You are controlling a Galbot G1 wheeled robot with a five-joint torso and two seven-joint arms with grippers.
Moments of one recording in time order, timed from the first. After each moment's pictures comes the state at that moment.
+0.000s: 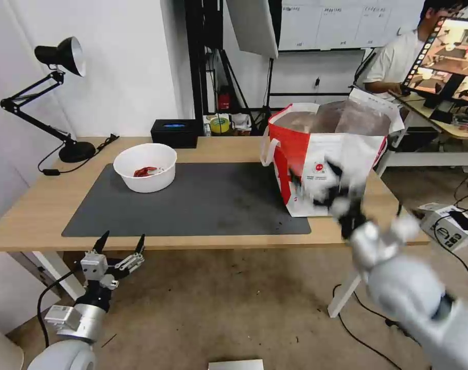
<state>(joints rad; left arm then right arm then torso) 1.65 -1.23 -0.72 -2.04 -0.40 -0.16 0.10 -1.44 0.84 0.31 2.18 0.48 0.18 0.22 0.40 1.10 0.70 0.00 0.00</state>
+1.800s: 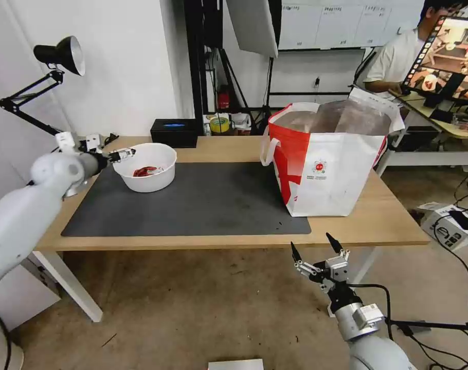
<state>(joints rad) 0.22 -0.77 0.13 -1.18 -1.26 0.57 -0.25 -1.54 0.94 0.26 2.03 0.27 0.22 0.28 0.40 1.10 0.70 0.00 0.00</state>
